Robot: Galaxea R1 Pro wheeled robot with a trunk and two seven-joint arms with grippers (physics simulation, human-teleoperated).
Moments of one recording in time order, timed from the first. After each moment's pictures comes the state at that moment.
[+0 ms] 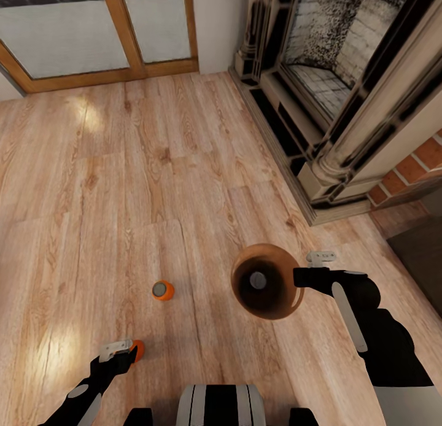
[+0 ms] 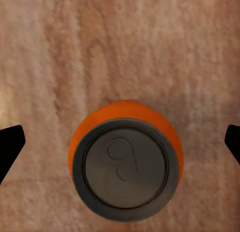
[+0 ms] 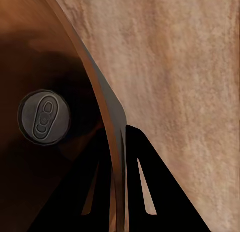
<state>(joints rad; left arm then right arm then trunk) -0.40 0.14 0.05 -0.52 0.17 -0.11 -0.07 -0.55 -0.14 0.04 -1.51 -0.19 1.00 0.09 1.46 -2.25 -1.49</state>
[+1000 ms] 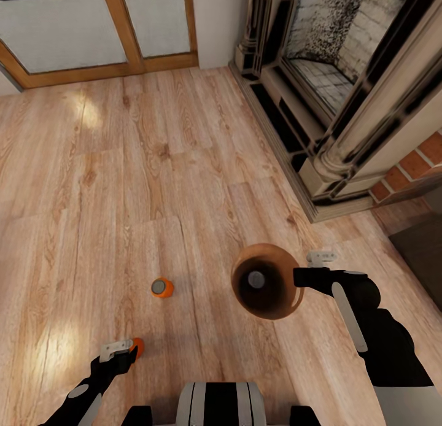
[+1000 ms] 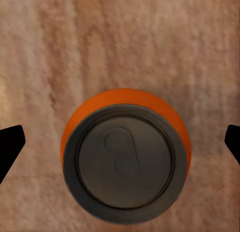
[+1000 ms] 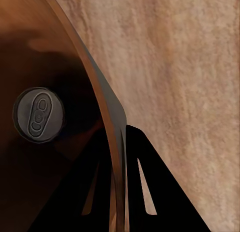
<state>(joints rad) -0.40 0.14 0.05 -0.52 0.17 -0.11 -0.07 -0.55 -0.14 0.04 -1.51 -0.19 1.00 0.09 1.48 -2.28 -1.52</state>
